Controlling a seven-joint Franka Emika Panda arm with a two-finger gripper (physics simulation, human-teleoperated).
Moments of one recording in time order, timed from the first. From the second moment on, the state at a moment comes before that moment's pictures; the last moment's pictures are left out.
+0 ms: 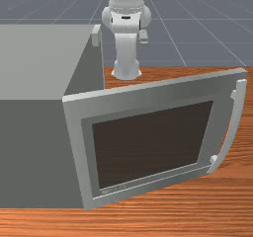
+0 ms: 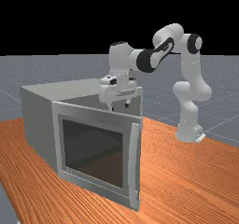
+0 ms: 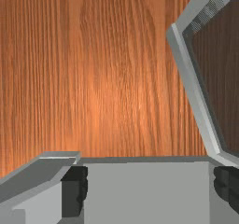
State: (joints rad) arm 0.00 0.20 0.00 -1.78 0.00 1.97 -0.77
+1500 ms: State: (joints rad) arm 0.09 0.25 0.05 -1.65 -0.02 1.91 -0.60
